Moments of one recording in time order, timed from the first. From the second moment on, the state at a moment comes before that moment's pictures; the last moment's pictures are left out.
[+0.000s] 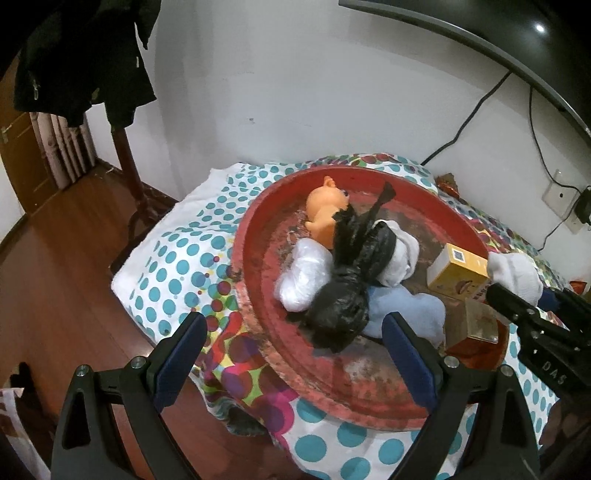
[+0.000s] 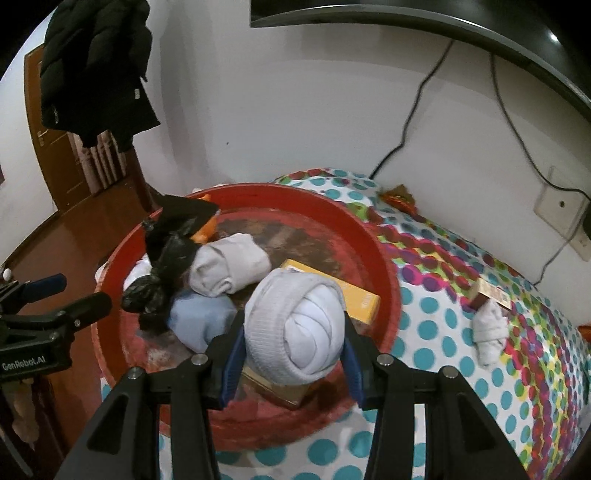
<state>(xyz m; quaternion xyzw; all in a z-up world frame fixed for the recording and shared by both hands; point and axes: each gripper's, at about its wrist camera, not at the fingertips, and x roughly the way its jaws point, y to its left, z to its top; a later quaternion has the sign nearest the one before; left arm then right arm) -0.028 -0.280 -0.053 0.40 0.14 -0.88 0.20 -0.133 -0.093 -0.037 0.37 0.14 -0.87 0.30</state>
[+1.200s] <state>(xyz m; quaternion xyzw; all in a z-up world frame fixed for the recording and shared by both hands) -0.031 -0.290 -0.064 0.41 0.12 -0.88 0.22 -0.140 -0.101 -0.041 0.37 0.12 -0.86 0.32</state>
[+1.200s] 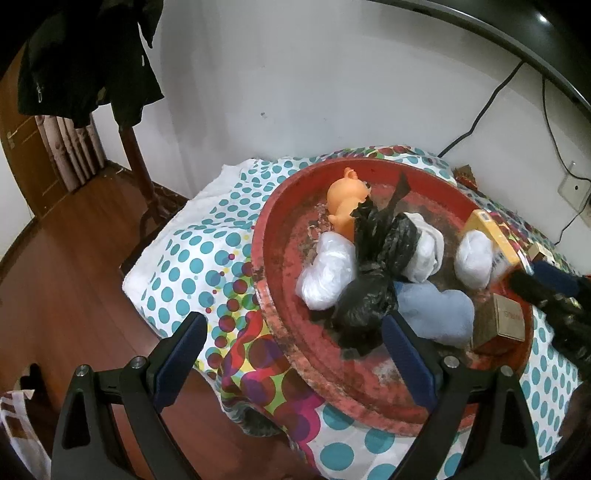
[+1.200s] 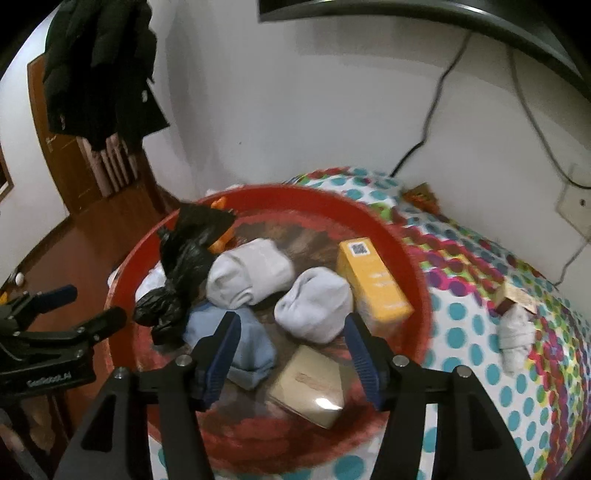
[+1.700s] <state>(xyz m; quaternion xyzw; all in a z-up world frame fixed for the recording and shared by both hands) -0.038 -0.267 -0.067 0.41 0.08 -0.88 0.21 -0.219 0.044 -0.068 0.40 0.09 -0.90 0.14</state>
